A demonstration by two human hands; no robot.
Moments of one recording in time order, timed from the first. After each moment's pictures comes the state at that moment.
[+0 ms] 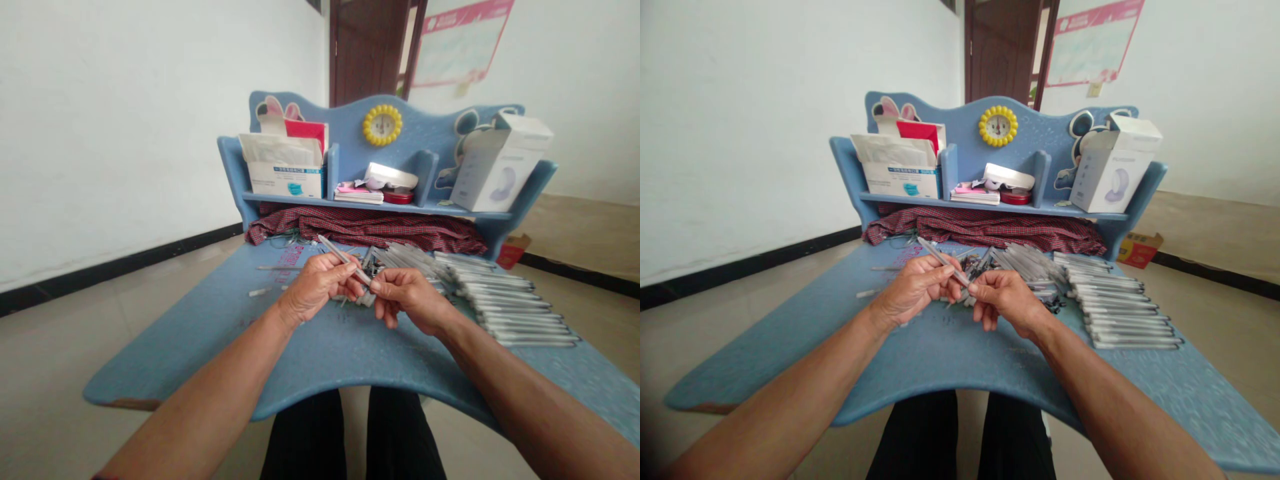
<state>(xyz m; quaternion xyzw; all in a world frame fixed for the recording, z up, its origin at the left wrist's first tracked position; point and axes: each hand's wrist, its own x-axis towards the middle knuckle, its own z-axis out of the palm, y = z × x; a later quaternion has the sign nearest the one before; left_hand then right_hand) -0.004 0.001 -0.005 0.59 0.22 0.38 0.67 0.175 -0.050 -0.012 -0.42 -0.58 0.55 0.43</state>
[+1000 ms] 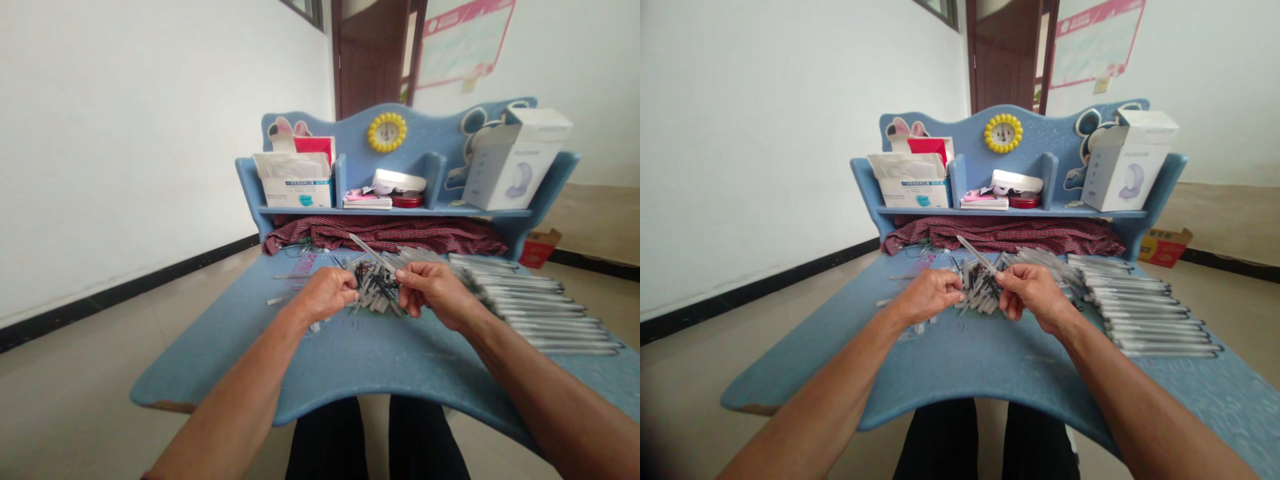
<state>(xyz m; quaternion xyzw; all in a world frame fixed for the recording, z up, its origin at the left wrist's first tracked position) -0.023 0.018 -0.007 0.90 0.35 0.24 0.13 0.190 -0.043 -0.007 -0.45 -0.54 0.52 0.49</state>
